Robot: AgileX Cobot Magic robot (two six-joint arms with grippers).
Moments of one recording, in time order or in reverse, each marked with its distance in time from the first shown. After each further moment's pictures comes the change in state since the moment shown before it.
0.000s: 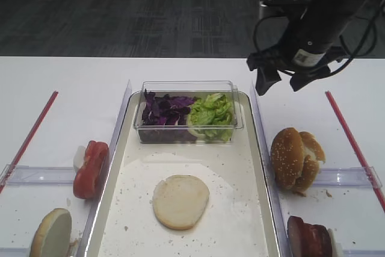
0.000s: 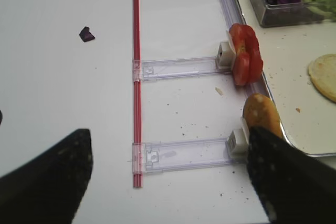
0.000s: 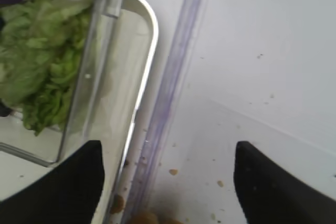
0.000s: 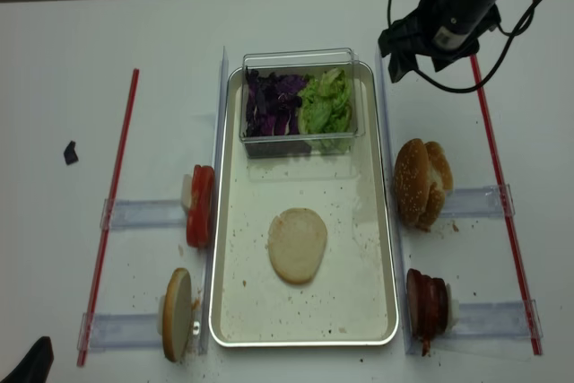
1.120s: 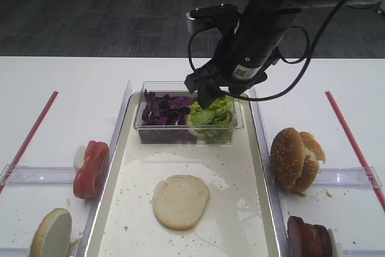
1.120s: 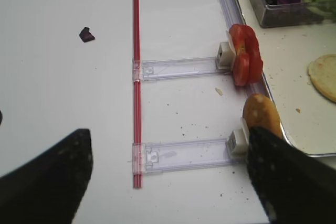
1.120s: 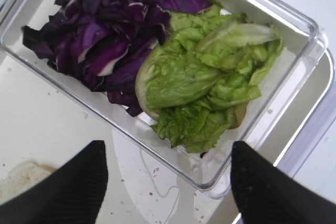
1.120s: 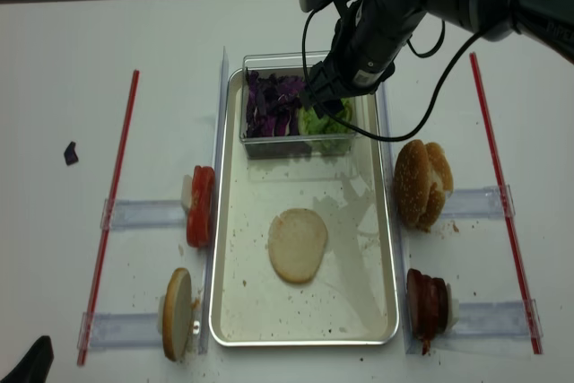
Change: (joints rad) left arm 0.000 0.000 0.000 0.000 0.000 0.000; right arm 0.268 0.000 0.000 -0.014 -0.090 -0.031
